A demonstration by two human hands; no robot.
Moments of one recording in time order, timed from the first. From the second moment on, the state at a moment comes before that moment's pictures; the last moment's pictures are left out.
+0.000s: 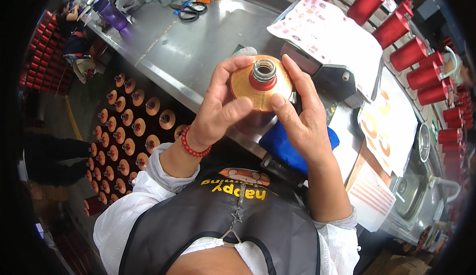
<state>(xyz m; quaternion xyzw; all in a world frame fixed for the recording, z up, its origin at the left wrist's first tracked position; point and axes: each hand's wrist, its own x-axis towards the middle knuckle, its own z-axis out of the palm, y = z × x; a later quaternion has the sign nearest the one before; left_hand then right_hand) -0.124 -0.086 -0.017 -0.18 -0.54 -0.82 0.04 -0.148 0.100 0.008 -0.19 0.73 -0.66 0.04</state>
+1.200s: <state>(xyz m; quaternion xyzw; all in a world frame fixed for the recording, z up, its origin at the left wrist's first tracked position) -0.136 -0.088 -0.020 -0.20 -0.57 -0.79 0.08 -0.151 0.136 0.062 -0.12 0.78 -0.61 0.05</state>
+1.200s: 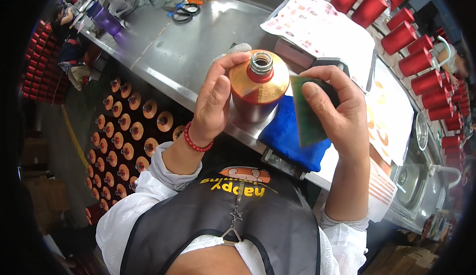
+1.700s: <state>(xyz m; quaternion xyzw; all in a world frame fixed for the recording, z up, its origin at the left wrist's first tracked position) -0.132 -0.084 -0.015 -0.18 -0.55 -0.81 0.08 -0.135 0.121 0.017 -0.22 0.86 -0.45 -0.08</state>
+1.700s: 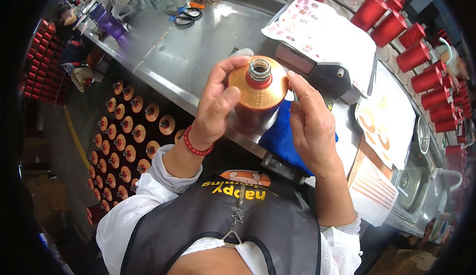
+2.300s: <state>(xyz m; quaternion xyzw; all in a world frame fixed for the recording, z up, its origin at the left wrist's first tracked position) -0.135 -0.089 -0.016 -0.17 -0.57 -0.80 0.06 -0.143 0.099 0.028 -0.18 0.81 -0.55 -0.02</state>
